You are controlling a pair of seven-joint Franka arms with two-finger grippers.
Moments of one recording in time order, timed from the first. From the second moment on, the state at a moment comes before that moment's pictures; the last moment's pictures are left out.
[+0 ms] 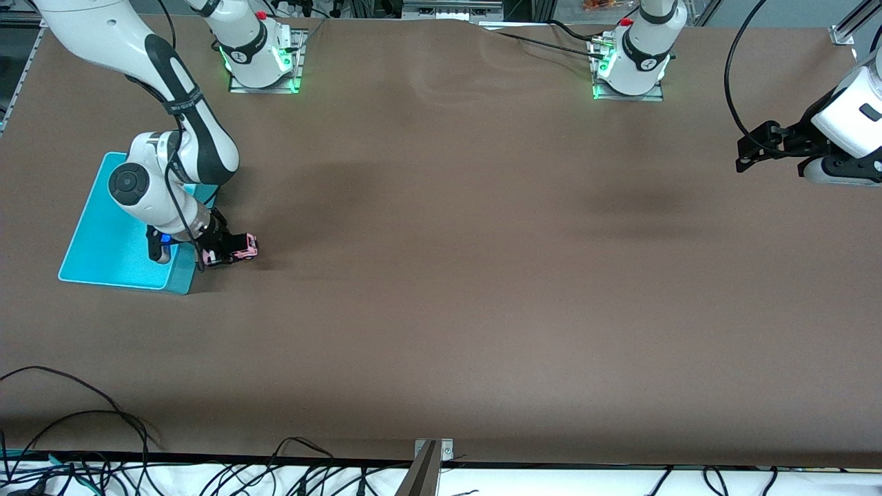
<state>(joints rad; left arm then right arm) -0.01 -0.01 -0.03 -1.62 0.01 1.55 0.03 -0.01 0.38 0.04 -2.22 -0.02 2.62 1.34</state>
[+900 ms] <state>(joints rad) 0.00 -0.01 -0.03 -1.62 0.01 1.55 0.03 0.00 0.22 0.00 -1.99 -0.02 2.03 0.61</state>
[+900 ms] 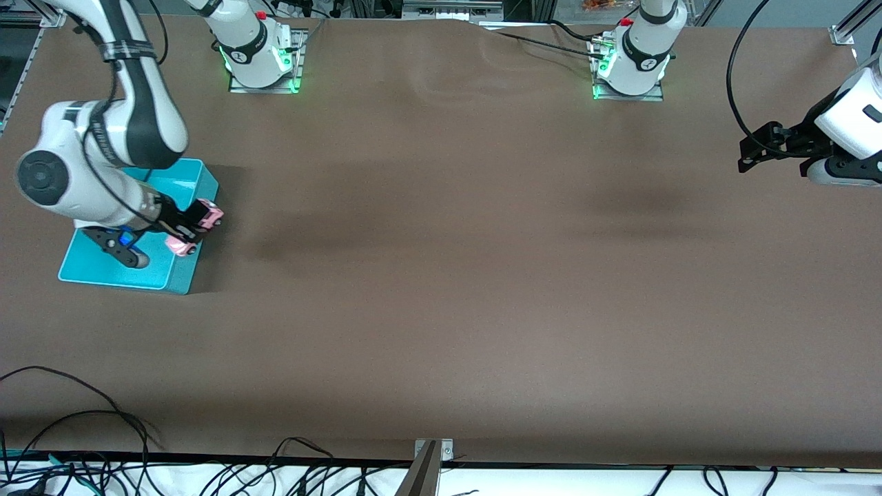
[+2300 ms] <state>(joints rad) -0.01 -0.01 -0.03 -1.61 0.01 1.54 0.03 -0.05 0.42 -0.25 -2.13 -0.13 2.30 0.10</state>
